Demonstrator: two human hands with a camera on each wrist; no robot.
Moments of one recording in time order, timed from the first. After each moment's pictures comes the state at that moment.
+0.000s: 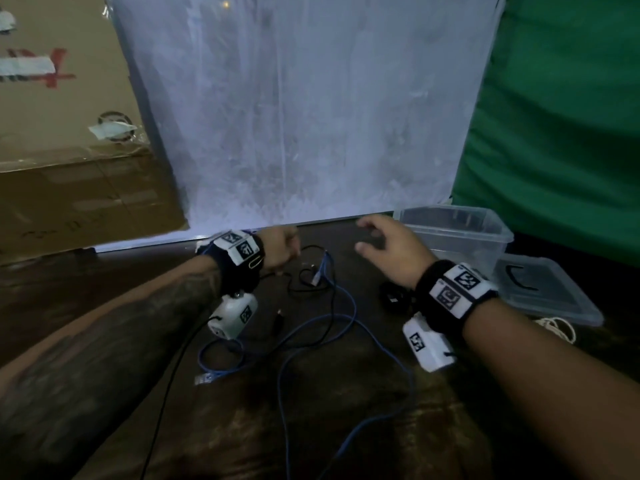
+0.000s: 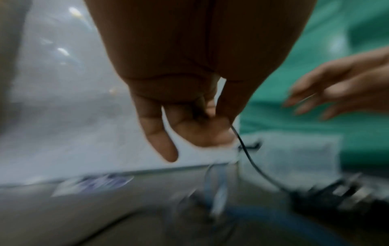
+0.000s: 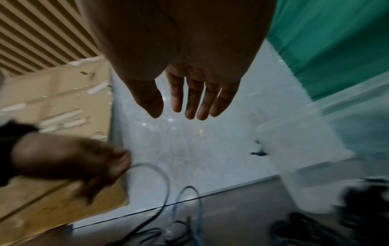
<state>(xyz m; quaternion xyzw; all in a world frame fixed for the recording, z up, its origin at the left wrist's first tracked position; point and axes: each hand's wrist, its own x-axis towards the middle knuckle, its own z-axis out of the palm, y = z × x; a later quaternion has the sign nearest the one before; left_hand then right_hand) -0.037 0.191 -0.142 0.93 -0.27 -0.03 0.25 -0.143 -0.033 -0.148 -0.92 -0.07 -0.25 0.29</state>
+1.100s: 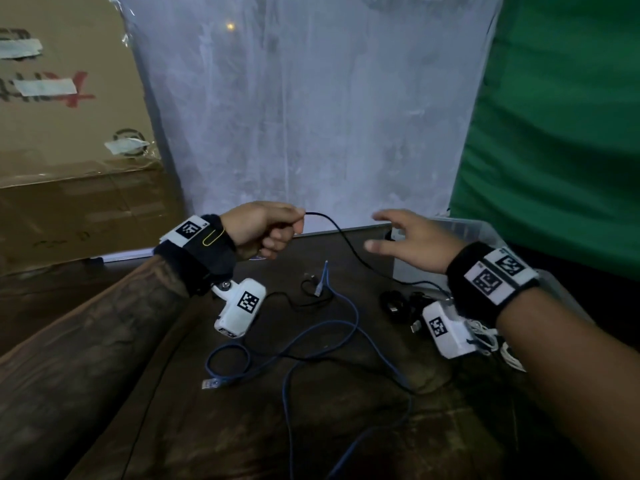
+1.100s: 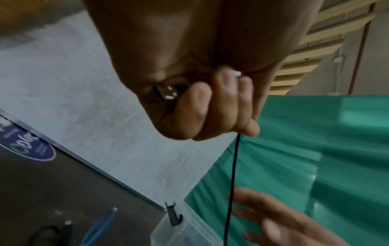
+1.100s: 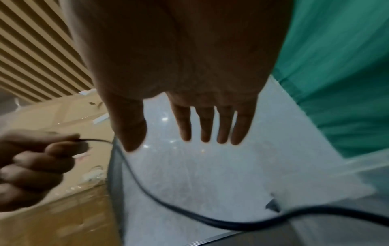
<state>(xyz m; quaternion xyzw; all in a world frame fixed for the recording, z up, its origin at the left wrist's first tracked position) -0.088 0.221 -0.073 0.72 -0.28 -0.22 0.60 -0.179 -0.042 -0.090 -0.95 -0.03 -0.14 0.29</state>
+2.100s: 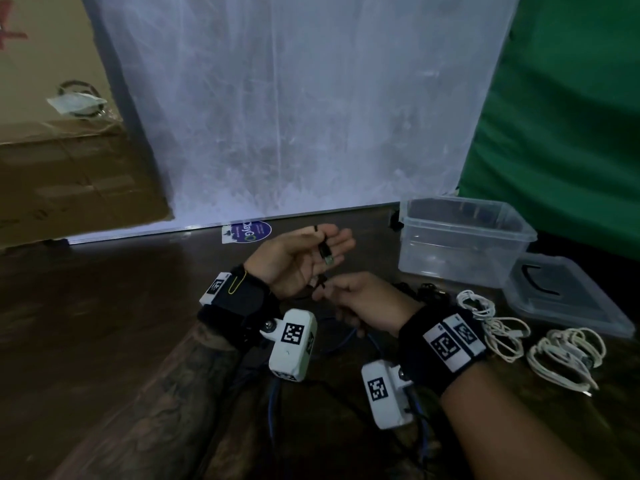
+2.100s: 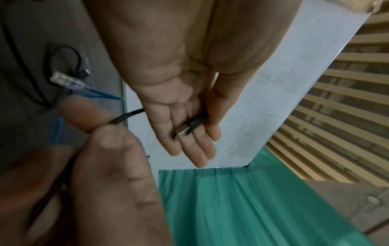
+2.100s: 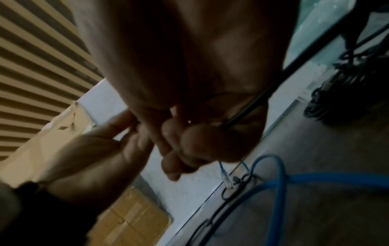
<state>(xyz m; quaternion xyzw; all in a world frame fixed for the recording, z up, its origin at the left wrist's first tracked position) -0.068 0.158 -0.169 0.43 -0.23 -0.30 0.82 -0.139 0.008 -0.201 -0.85 -0.05 0.05 0.52</state>
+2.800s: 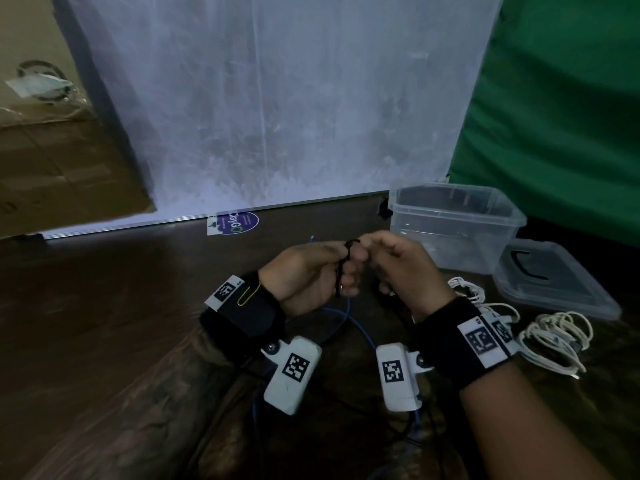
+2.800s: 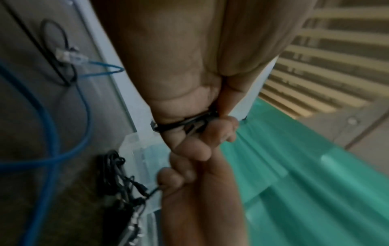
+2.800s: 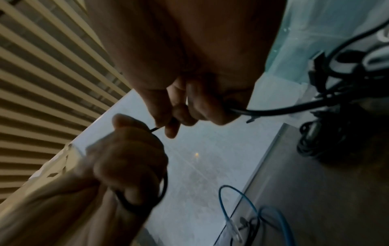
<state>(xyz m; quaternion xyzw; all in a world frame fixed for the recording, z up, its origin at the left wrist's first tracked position) -0.093 0.129 -0.186 0.45 -0.30 -0.41 0.74 -0.149 -0.035 -0.197 -0.78 0.00 -0.19 0.59</state>
